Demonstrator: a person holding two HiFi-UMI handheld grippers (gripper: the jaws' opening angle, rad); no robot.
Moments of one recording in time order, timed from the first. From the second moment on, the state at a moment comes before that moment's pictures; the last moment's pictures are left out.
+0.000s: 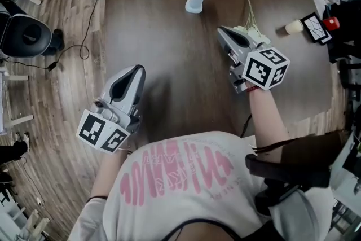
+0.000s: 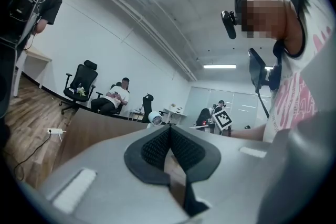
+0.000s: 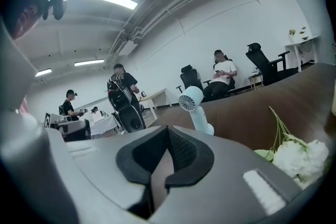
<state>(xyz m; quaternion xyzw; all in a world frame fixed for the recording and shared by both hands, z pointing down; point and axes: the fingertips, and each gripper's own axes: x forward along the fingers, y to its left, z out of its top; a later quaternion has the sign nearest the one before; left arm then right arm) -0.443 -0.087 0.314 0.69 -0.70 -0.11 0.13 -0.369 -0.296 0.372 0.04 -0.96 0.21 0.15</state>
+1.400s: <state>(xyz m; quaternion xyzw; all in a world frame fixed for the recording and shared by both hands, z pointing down) -0.511 -0.064 0.347 0.66 -0.73 -0.12 0.16 -0.504 -0.375 0.452 0.09 -0.95 0.15 0.25</state>
